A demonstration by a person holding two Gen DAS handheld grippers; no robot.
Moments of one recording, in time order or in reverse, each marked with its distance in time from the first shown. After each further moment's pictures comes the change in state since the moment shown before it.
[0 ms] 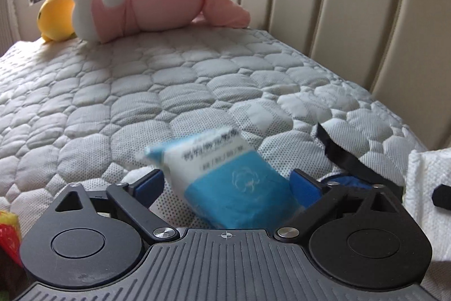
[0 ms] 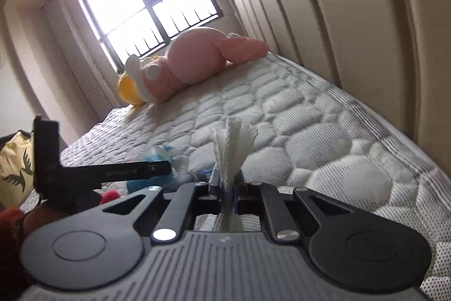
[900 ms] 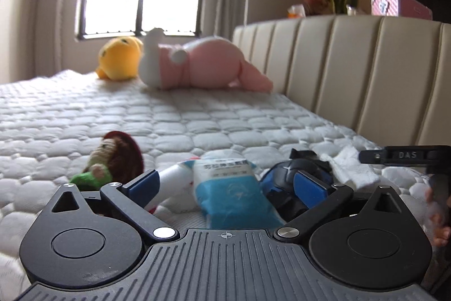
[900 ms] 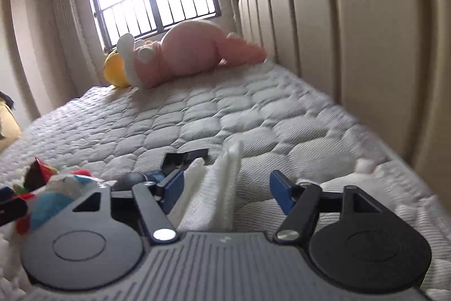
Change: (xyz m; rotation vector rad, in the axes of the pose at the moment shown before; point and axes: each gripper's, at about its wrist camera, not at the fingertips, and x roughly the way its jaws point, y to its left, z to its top) left arm -0.172 0.026 -0.124 -0.107 -0.374 0.112; right arm 0.008 0.063 -0.019 -0.266 -0.079 -0.159
